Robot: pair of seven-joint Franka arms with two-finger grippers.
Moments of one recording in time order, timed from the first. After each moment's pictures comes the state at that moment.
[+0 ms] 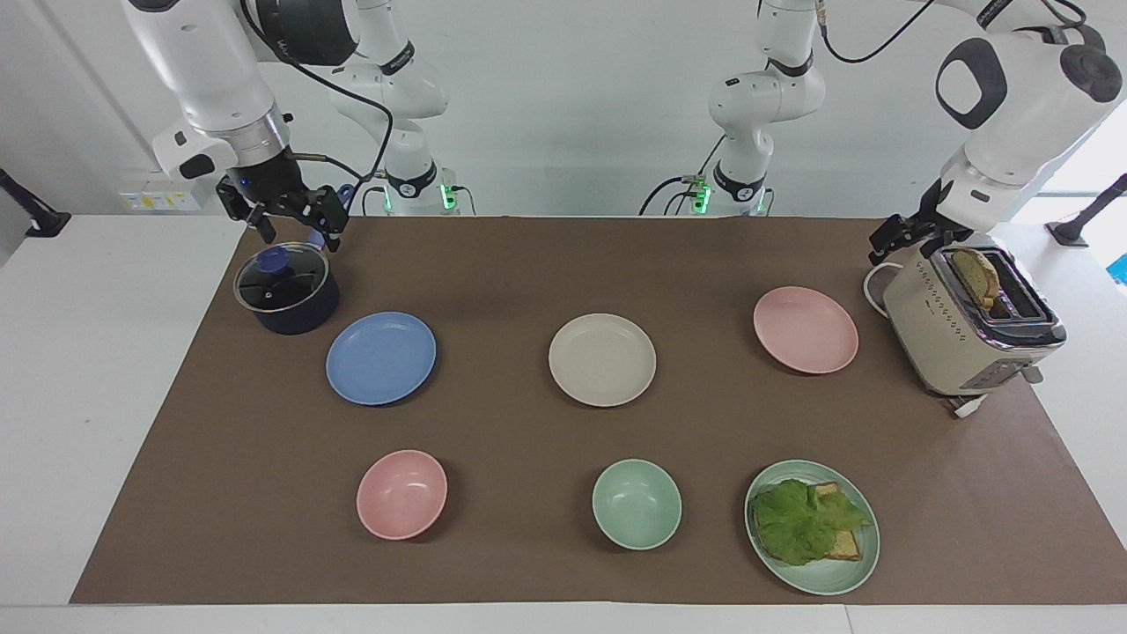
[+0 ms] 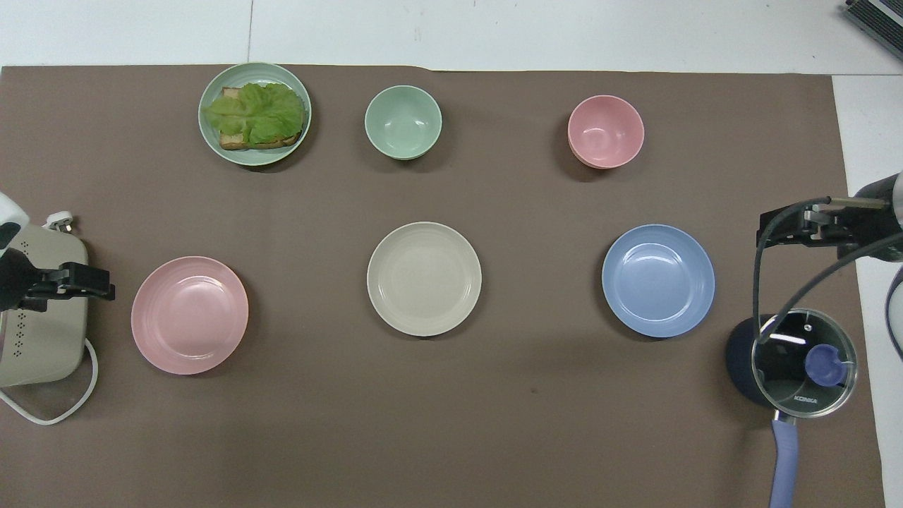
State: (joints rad) left arm 0.17 -0.10 -0.06 -2.05 -0.03 1.84 0.02; right arm -0.01 -0.03 0.02 -1.64 -0.02 1.60 0.17
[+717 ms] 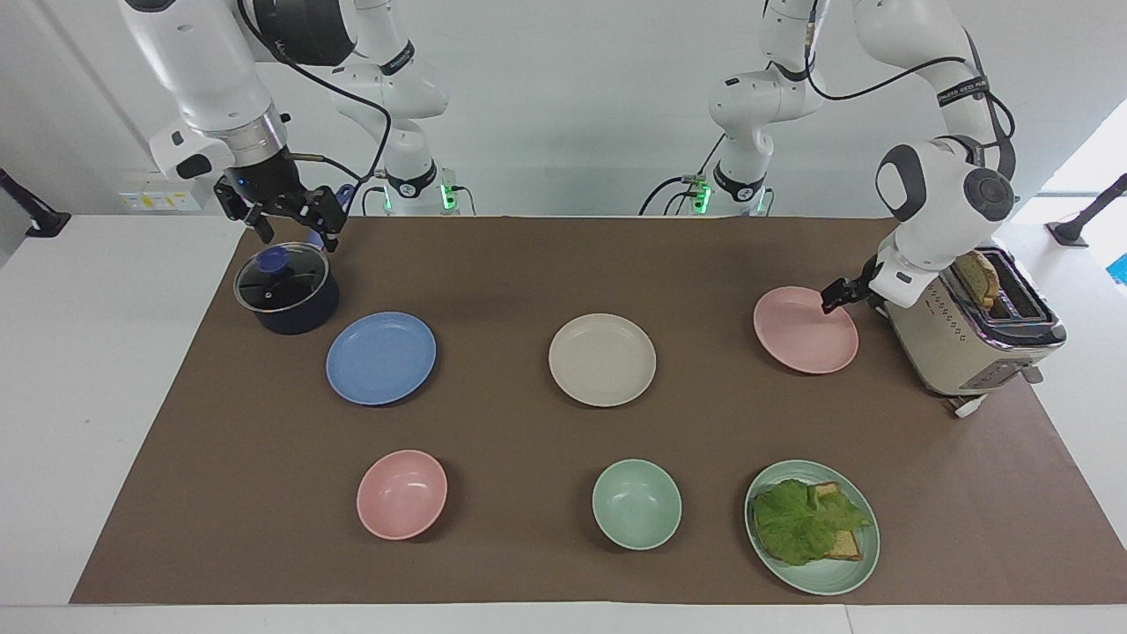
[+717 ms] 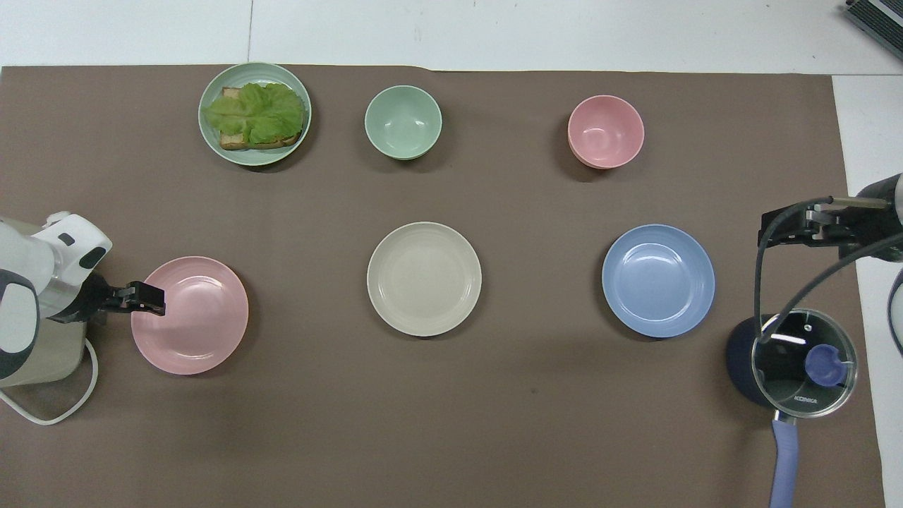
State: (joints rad) left arm 0.16 0.01 -0.06 -2.20 -0.01 2.03 0.02; right arm -0.01 -0.03 0.02 -1.64 -0.02 1.60 0.17
